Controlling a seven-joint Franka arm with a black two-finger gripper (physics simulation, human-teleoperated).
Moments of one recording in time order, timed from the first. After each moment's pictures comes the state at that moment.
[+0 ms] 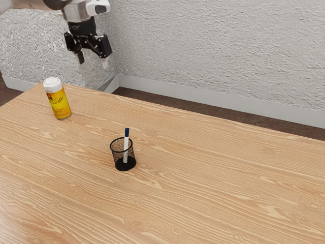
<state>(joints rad) 0.06 0.23 0.01 -1.23 0.03 1.52 0.04</state>
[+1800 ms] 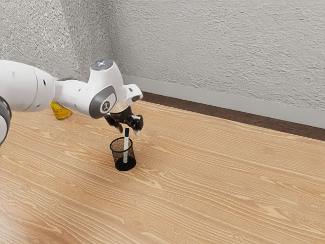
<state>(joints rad) 0.00 0.39 0.02 -1.85 0.08 2.48 -0.22</state>
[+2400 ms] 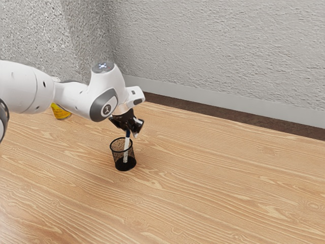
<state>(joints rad) -0.02 0.36 0.02 -1.90 0.08 2.52 -0.15</state>
